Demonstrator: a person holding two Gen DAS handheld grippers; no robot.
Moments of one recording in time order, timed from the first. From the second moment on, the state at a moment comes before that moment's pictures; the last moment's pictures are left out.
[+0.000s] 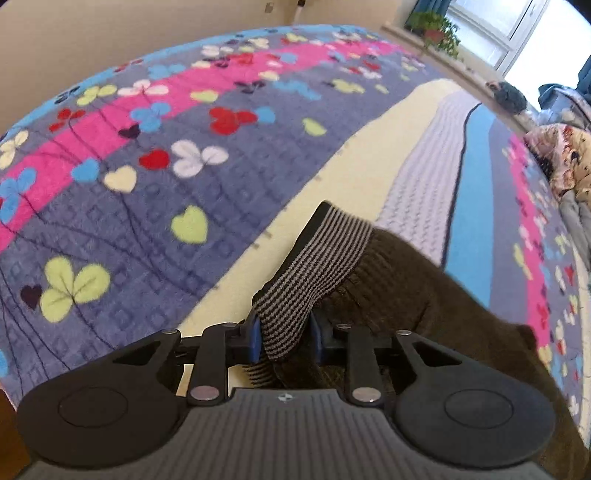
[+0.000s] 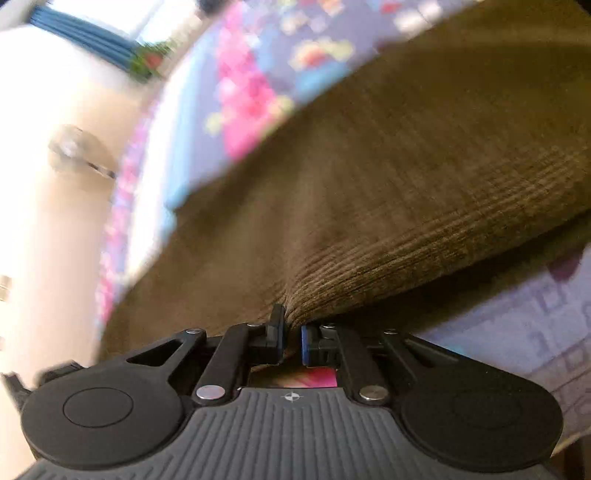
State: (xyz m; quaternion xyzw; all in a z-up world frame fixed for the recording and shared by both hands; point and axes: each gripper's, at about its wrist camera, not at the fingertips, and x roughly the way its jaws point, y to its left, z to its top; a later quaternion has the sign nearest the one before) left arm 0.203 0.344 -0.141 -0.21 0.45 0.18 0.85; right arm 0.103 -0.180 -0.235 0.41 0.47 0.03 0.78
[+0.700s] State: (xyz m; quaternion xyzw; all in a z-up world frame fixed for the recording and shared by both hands) left arm 0.179 0.298 -0.094 -0.14 0.39 0.19 0.89; right arm 0.132 -0.203 -0.163 0.30 0.49 0.08 0.81
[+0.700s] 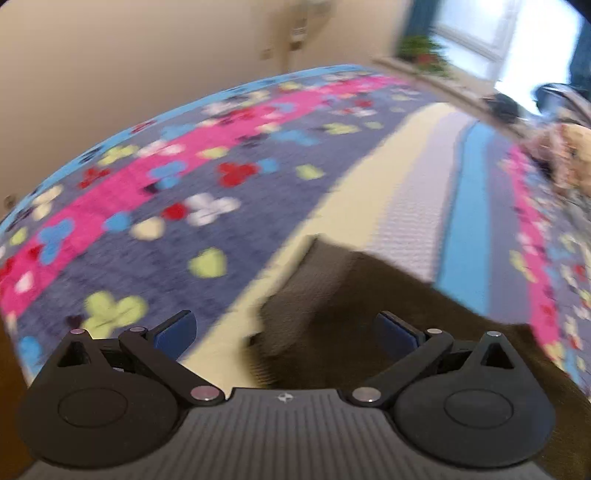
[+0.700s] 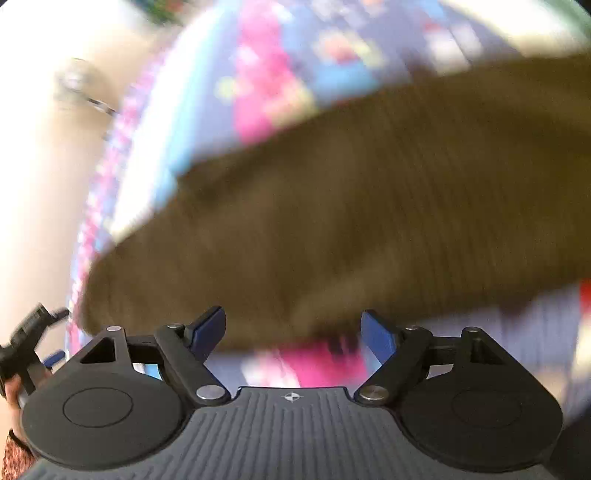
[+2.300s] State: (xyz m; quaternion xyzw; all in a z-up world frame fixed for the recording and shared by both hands) left arm 0.196 0.254 -0.155 -0.12 0.45 0.06 0.88; right arm 0.175 -0.148 -0.188 0.04 0.41 0.10 0.90
